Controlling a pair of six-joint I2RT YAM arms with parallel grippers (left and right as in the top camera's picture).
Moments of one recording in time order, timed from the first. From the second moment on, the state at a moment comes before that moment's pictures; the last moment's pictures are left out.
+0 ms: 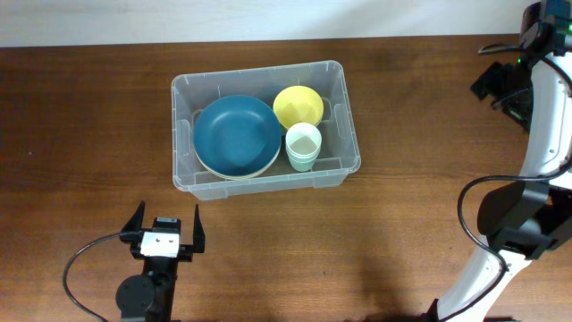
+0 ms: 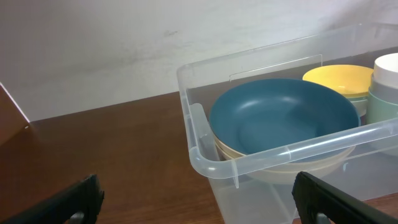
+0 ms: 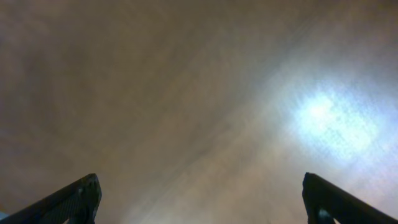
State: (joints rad) left arm 0.02 0.02 0.02 -0.08 0.05 0.19; right arm -0.29 2.13 2.30 -1.54 0.18 0.58
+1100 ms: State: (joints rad) left arm 0.02 0.01 0.02 -0.08 0.05 0.19; right arm -0.06 0.60 0.69 -0.39 0.18 0.34
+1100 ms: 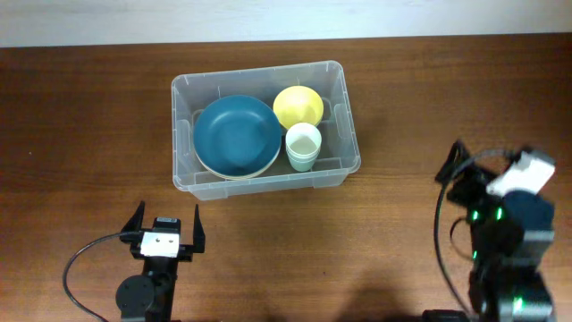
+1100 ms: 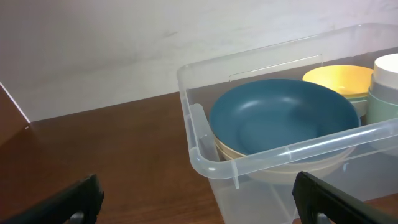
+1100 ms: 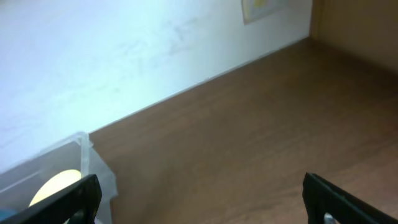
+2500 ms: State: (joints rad) left arm 0.02 0.01 0.02 -0.08 0.05 0.19; right arm 0.00 0.01 0.01 -0.08 0.00 0.07
